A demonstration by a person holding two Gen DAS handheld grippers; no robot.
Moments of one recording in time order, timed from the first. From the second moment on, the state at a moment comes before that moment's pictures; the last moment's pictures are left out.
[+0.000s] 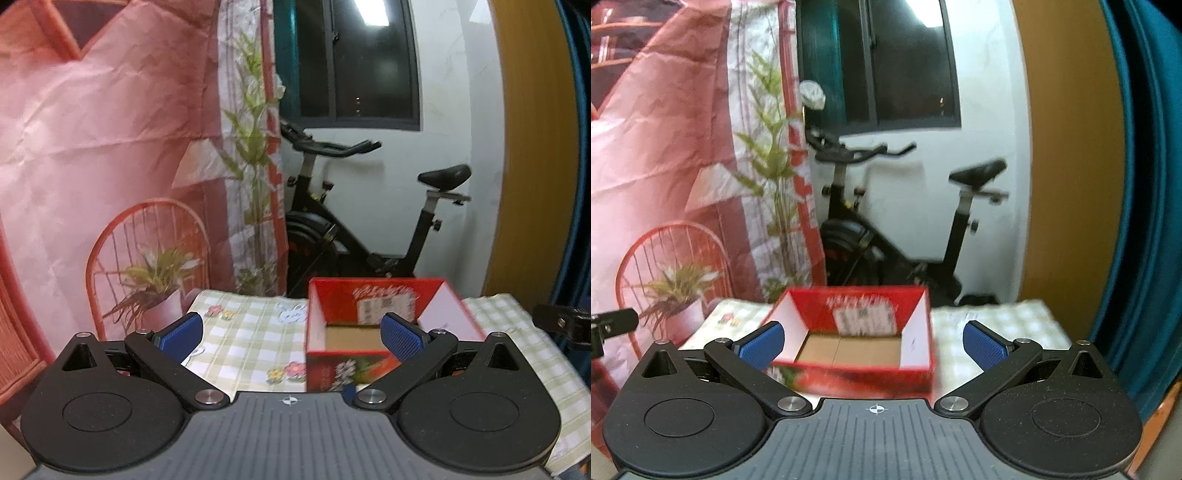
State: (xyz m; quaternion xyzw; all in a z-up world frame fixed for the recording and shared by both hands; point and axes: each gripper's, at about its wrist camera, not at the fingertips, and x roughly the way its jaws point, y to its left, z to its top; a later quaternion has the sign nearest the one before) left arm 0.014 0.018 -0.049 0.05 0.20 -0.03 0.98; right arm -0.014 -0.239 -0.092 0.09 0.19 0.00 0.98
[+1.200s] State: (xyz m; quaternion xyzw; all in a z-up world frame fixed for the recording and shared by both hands) left arm 0.061 0.044 -0.226 0.01 0.44 -0.10 0.89; right arm 0.038 -0.203 -0.264 0.09 0.43 0.07 0.90
